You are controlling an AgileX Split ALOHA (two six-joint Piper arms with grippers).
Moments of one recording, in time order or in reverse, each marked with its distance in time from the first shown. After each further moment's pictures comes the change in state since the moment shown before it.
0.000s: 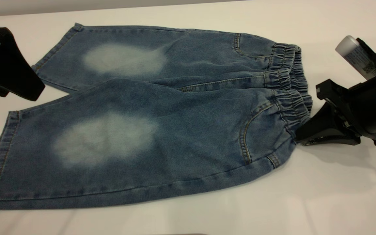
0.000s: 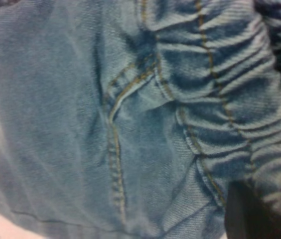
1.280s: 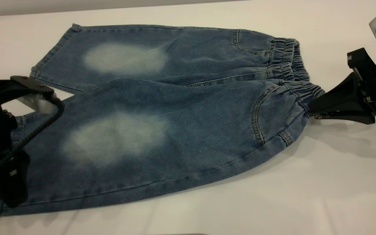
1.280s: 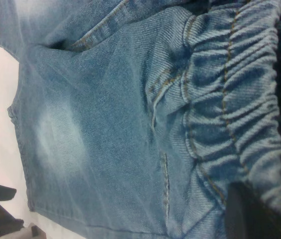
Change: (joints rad) left arm -0.080 0.448 0.003 0.500 -0.039 -0.186; right arm -0.158 -0.013 -0.001 -0.053 0.164 0.012
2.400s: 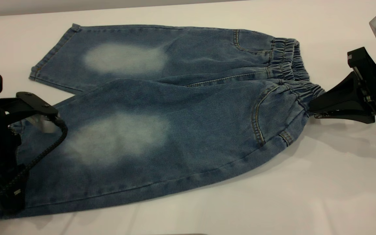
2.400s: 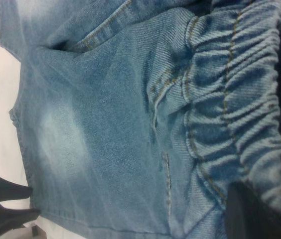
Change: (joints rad) left arm -0.010 0.088 0.038 0.075 -0.129 -0.051; right arm 0.000 -0.003 0.000 0.000 0.002 0.000
